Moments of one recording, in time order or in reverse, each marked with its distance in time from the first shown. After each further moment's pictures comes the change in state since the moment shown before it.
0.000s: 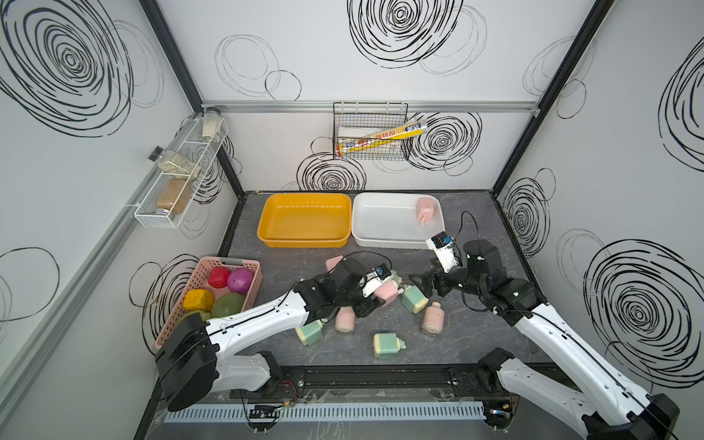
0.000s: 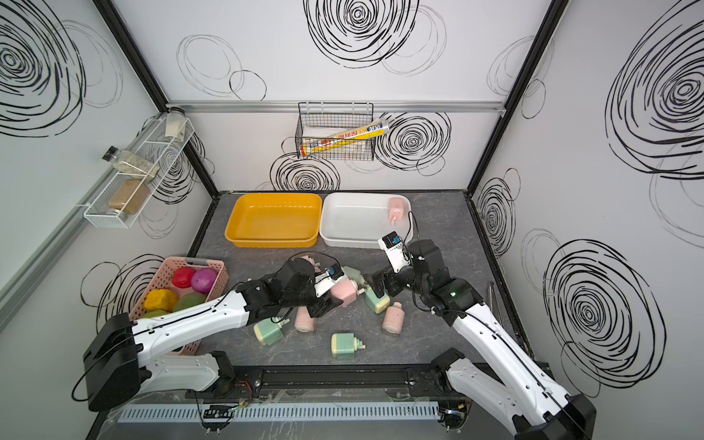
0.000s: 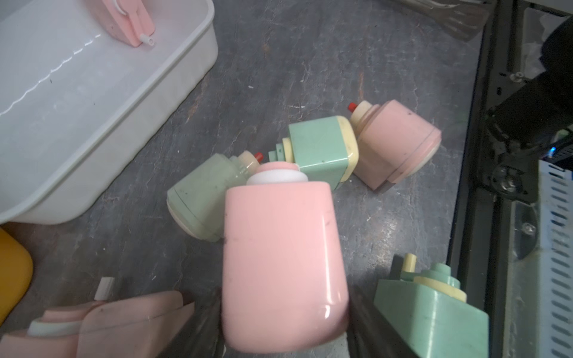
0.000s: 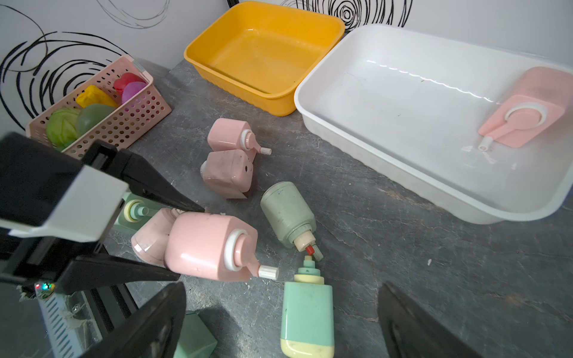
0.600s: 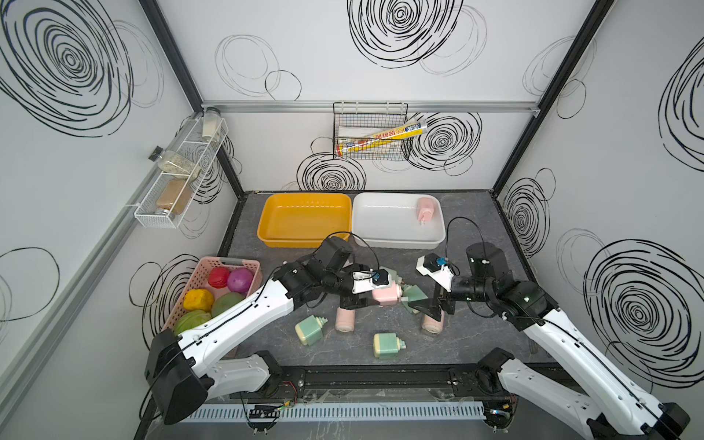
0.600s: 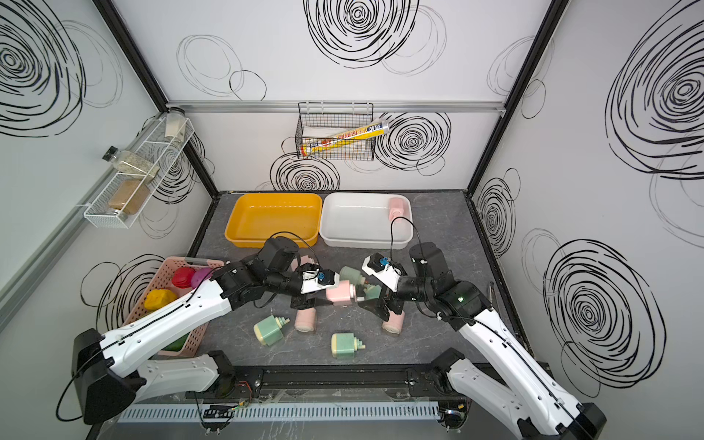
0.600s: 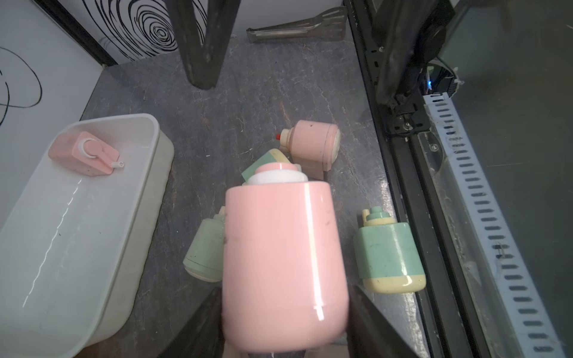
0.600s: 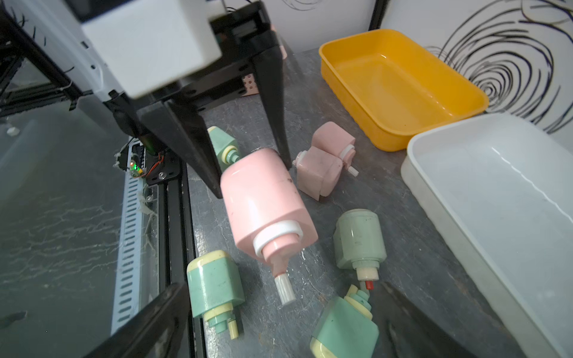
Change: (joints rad) left arm 0.101 -0.066 0.190 -0.313 0.323 0.513; right arm 0.073 -0.033 0.073 -0.153 -0.327 -0.468
